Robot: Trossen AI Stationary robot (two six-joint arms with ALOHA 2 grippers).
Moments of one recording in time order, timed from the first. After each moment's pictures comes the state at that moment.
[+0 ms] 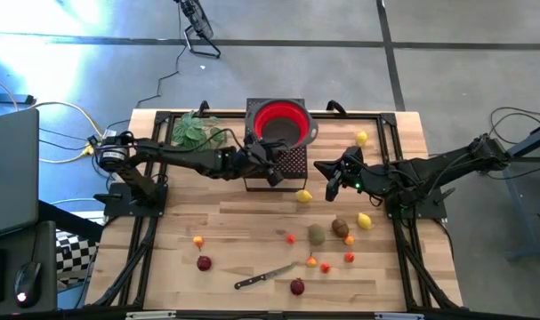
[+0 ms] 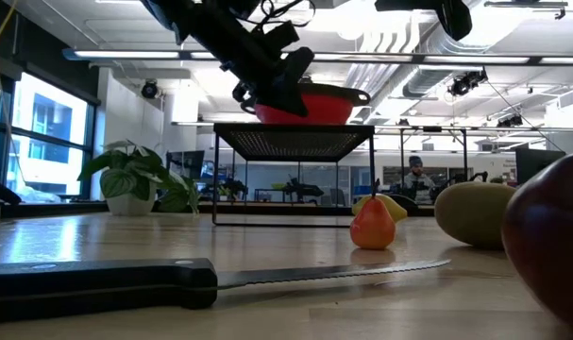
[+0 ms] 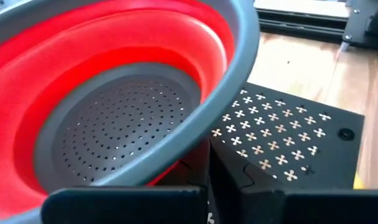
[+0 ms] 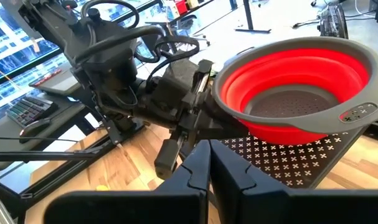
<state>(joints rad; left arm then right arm) 0.08 1.65 1.12 0.06 -0.51 -0.12 0.28 1.05 0.88 -0.18 0.72 0.66</state>
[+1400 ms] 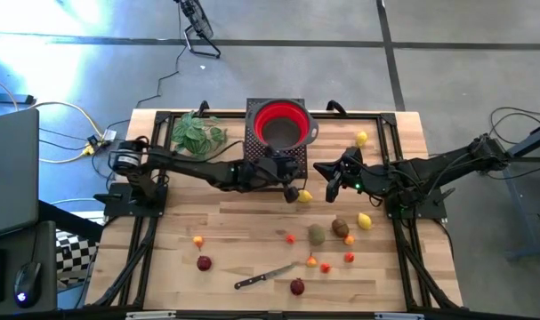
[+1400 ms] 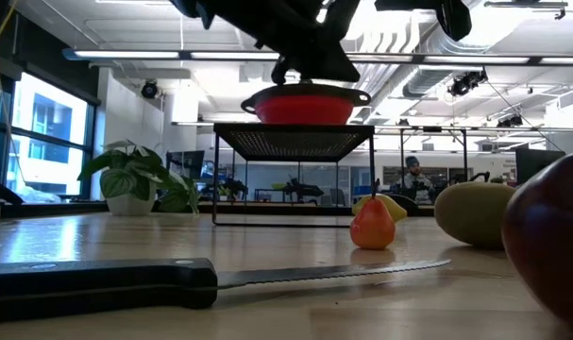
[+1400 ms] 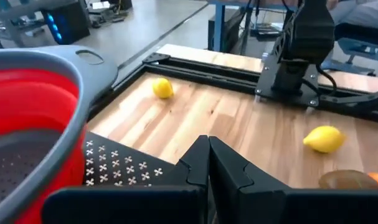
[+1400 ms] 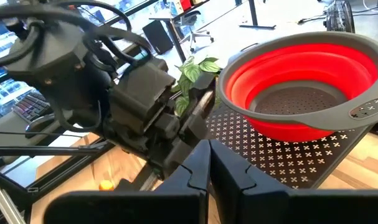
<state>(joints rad) -0.03 1.77 1.27 0.22 -0.46 -0.12 0.28 1.05 0.88 -0.18 0.70 0.66</state>
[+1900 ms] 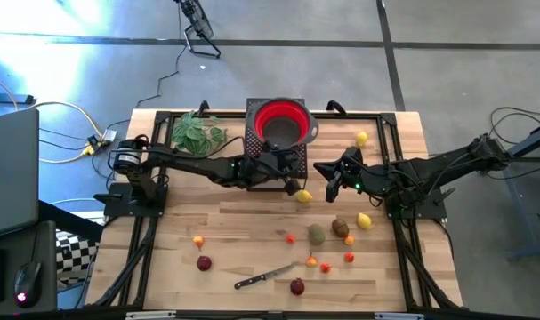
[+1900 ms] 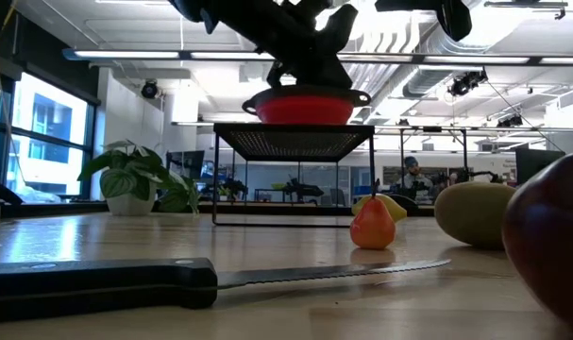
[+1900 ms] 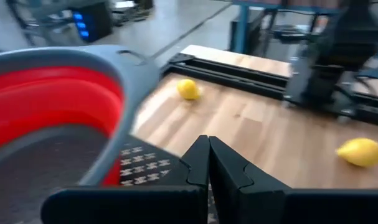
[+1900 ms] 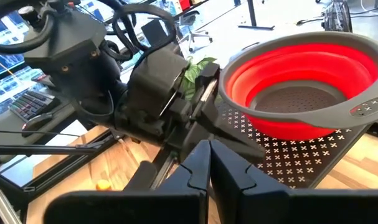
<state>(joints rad) 0.00 1.77 1.28 0.21 -0.52 -0.14 0.28 1.05 0.88 -0.19 0.71 0.65</state>
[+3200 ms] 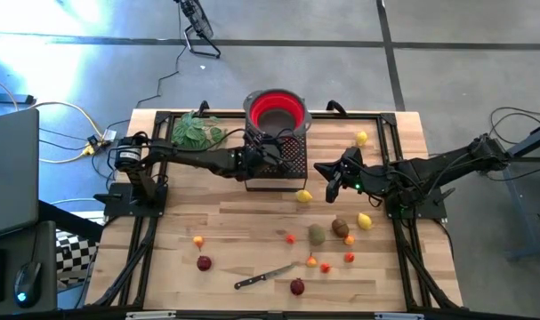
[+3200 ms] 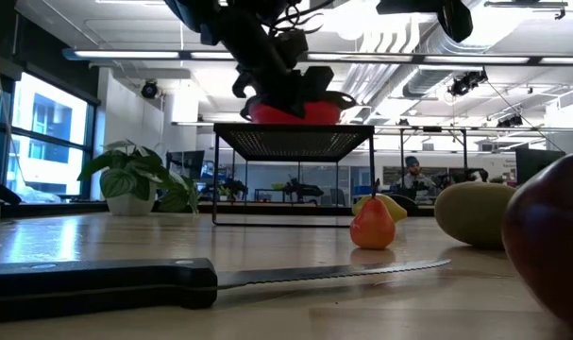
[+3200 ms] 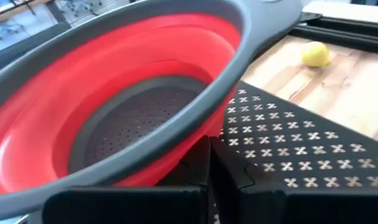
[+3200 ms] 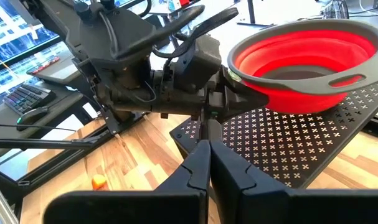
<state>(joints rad) 0.08 1.77 1.28 -0.01 -0.81 -0.20 0.27 1.05 0.88 -0.21 0.70 0.65</state>
